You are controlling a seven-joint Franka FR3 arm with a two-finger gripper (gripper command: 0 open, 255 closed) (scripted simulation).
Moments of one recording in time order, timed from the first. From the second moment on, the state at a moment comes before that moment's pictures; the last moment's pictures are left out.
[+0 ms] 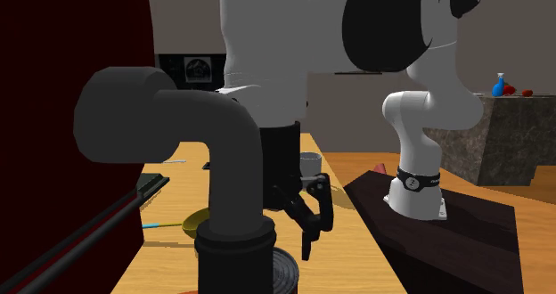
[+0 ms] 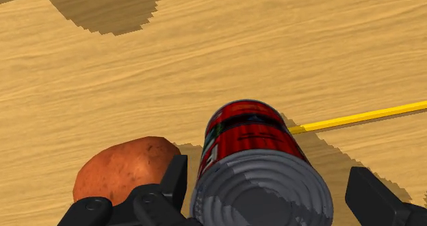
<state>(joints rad) -0.02 0.36 -0.04 -1.76 0.04 2.12 -0.55</state>
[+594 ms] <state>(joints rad) -0.02 0.37 -0.04 -1.77 0.04 2.14 -0.55</state>
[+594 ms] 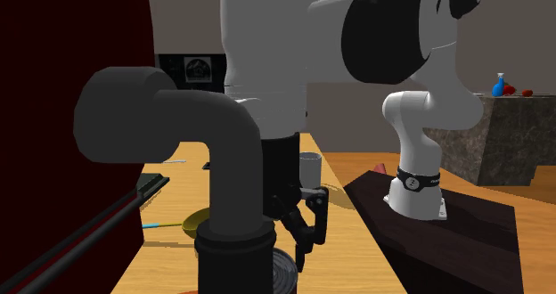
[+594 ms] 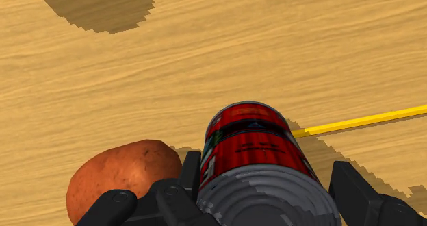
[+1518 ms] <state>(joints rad) -0.02 0.33 -0.04 -1.72 0.03 2.04 -0.55</state>
